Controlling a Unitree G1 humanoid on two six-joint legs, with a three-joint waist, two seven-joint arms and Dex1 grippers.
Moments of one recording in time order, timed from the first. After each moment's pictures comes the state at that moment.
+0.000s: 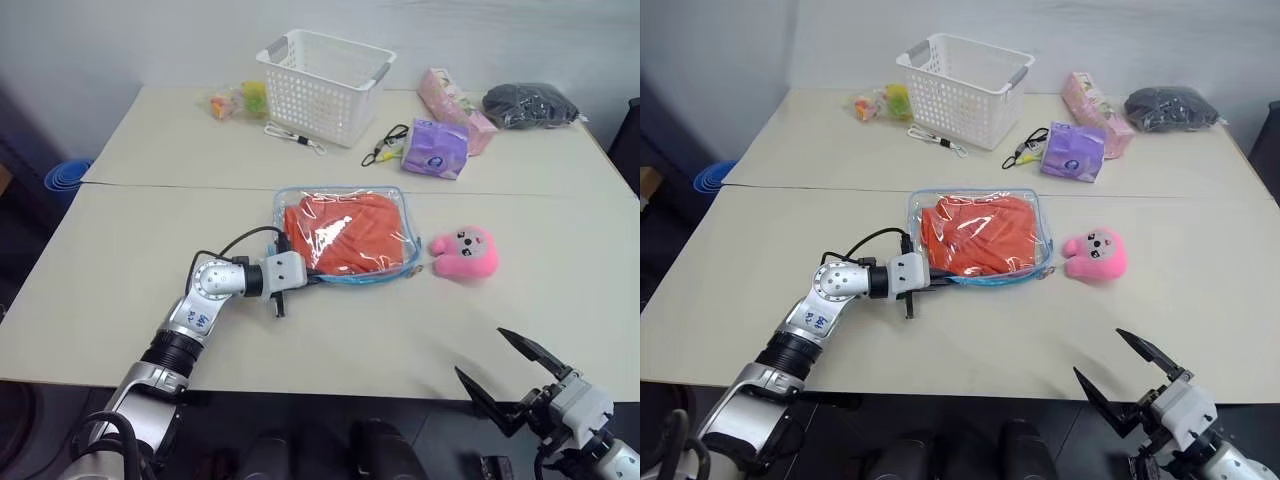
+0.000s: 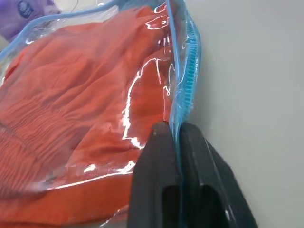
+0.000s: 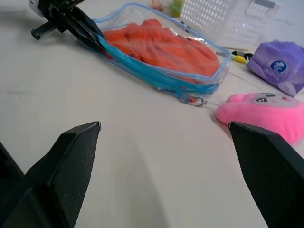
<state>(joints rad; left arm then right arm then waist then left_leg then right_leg) -0.59 0.41 -0.29 0.42 0.05 -0.32 -0.93 0.64 -0.43 -0.34 -0.26 0.39 -0.52 0.85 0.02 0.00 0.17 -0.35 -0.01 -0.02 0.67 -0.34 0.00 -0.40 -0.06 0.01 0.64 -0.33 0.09</state>
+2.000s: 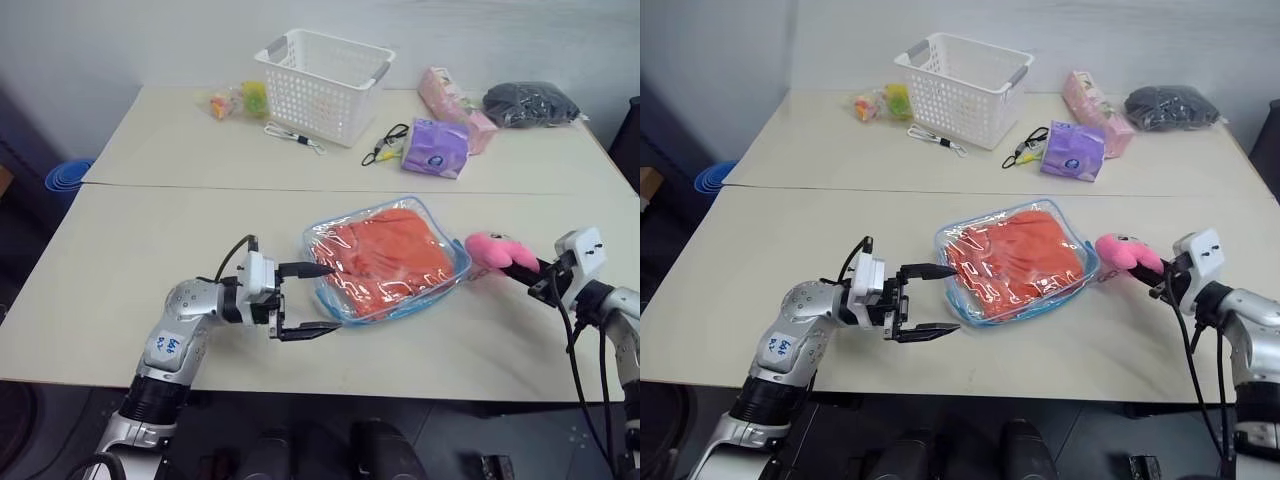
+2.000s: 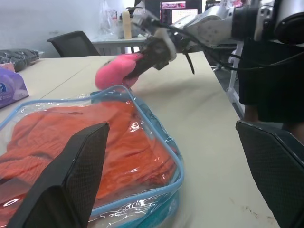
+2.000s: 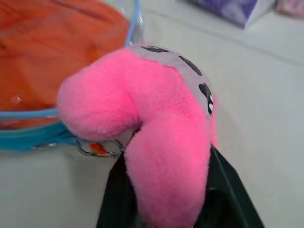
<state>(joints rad) -0.34 0.41 -0.12 -0.06 -0.42 0.08 -1.13 -0.22 -0.77 -0.33 0.29 0.40 0.09 0.93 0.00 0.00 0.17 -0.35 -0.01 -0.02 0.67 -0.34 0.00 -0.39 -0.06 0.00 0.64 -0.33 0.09</state>
